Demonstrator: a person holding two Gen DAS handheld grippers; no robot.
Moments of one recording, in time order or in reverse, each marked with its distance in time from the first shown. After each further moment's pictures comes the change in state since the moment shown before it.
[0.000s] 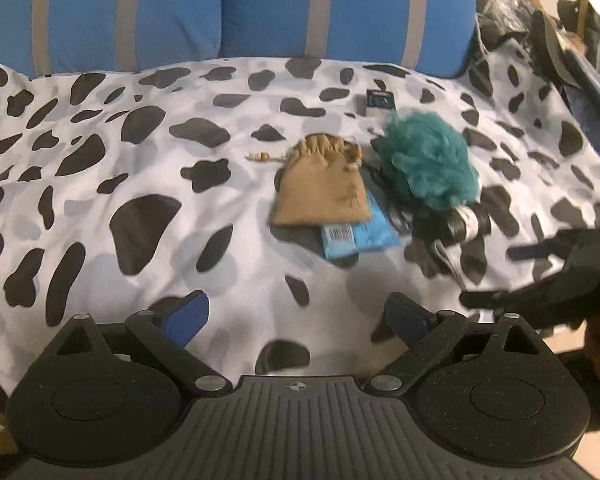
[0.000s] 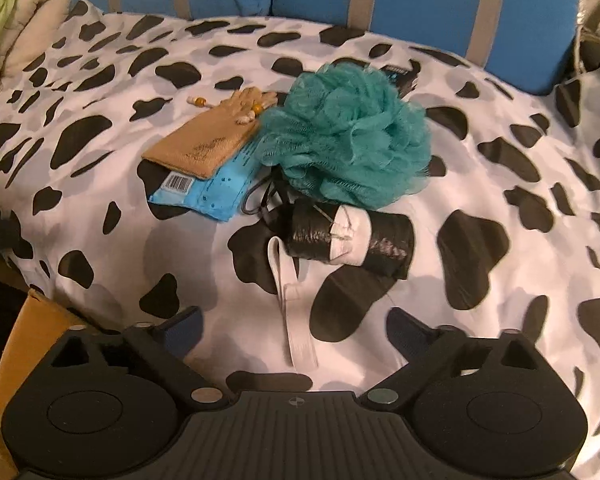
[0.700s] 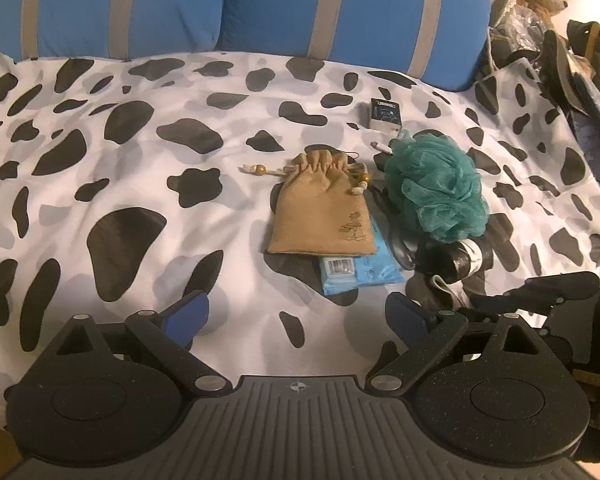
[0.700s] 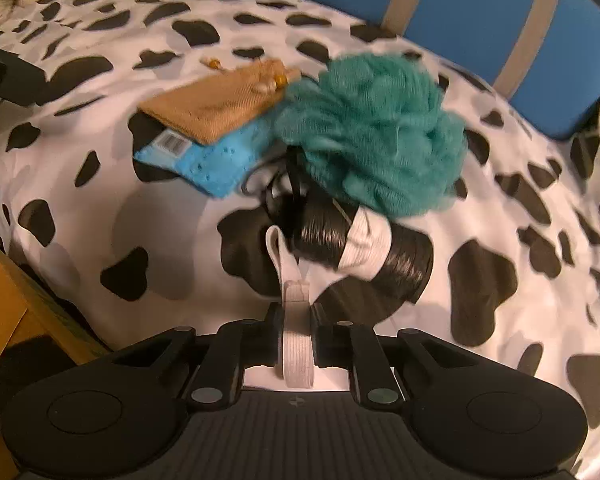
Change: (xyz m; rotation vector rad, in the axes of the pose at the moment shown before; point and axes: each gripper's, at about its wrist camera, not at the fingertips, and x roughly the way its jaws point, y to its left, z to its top) left arm 0.024 0.013 0.026 -0.060 0.025 -0.064; right arm 0.022 0.022 -0.002 -0.195 -0.020 -0.104
